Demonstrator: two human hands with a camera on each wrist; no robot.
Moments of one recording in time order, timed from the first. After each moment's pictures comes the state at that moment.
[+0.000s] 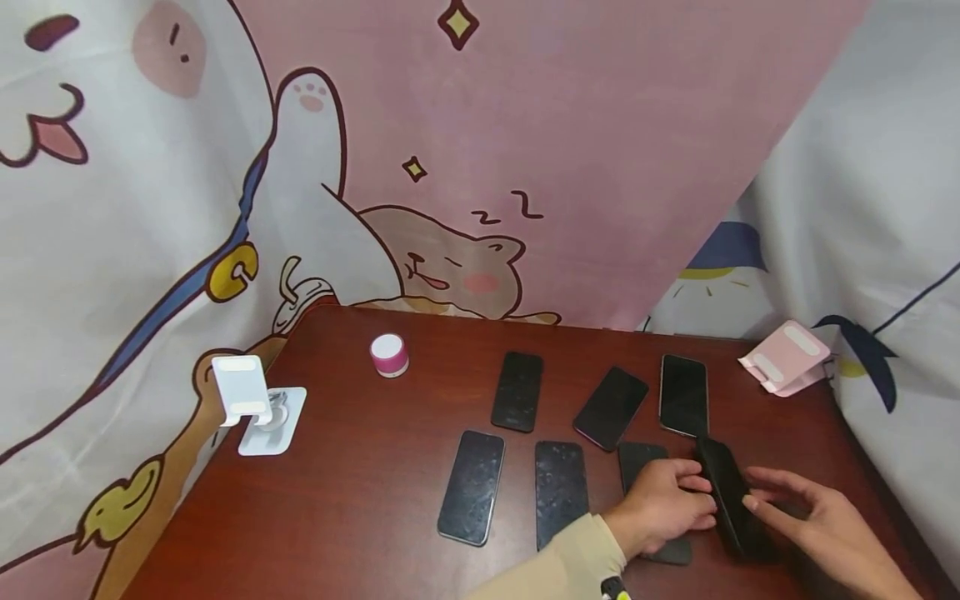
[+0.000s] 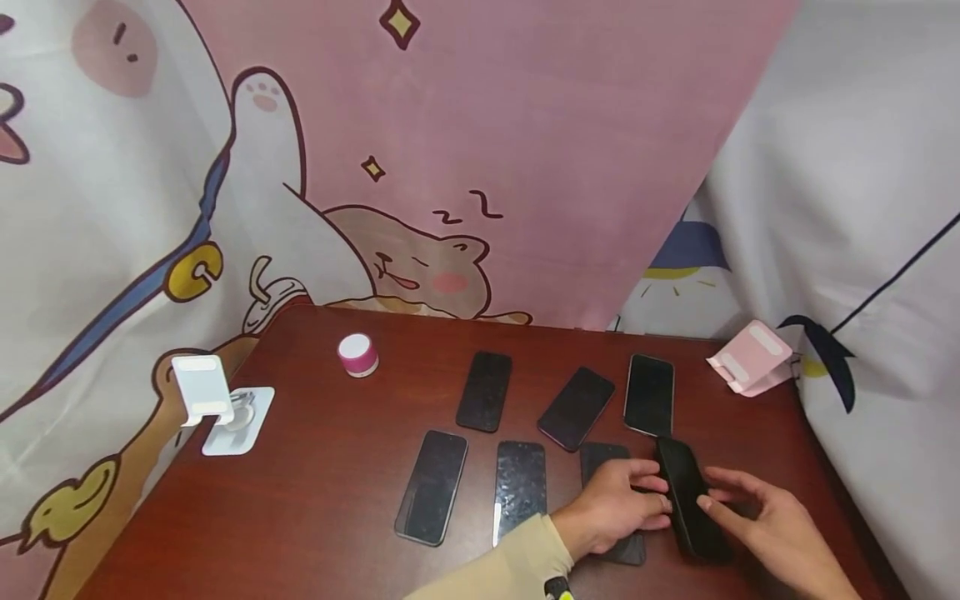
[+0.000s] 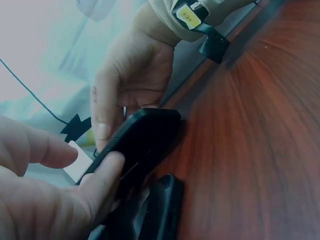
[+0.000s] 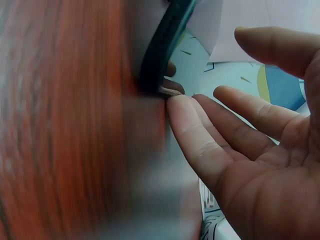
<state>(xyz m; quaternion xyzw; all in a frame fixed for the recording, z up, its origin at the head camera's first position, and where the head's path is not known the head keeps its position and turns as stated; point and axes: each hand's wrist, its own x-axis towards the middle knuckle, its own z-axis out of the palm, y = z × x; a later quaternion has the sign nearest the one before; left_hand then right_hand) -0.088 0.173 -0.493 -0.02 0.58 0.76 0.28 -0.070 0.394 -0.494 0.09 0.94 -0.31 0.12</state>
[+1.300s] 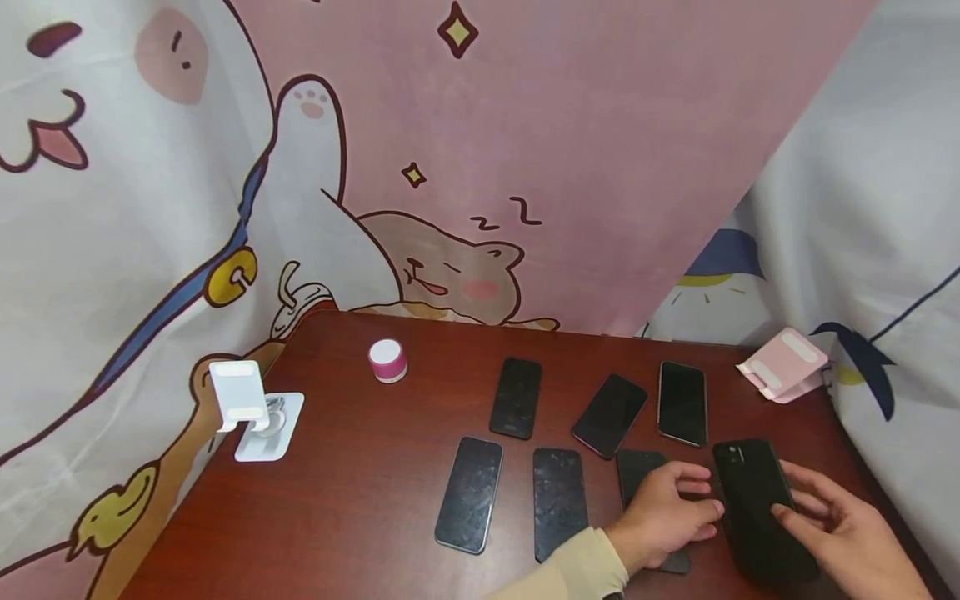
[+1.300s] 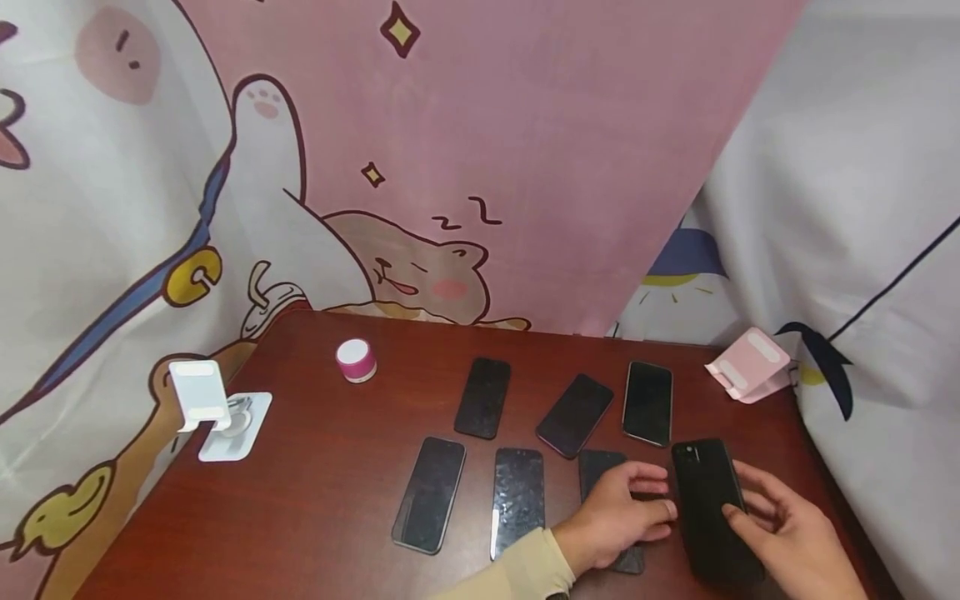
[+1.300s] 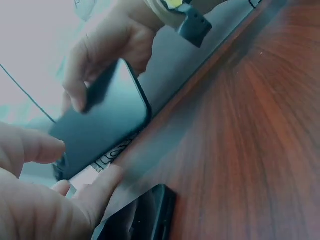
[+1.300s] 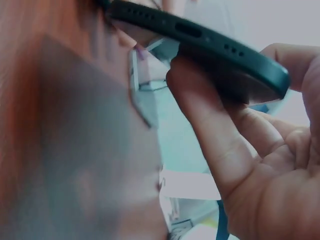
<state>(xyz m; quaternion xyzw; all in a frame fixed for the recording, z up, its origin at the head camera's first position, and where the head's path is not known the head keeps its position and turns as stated) -0.083 0.175 -0.497 -0.01 0.56 0.78 0.26 -0.053 0.387 -0.474 0.12 0.92 -0.37 0.07</state>
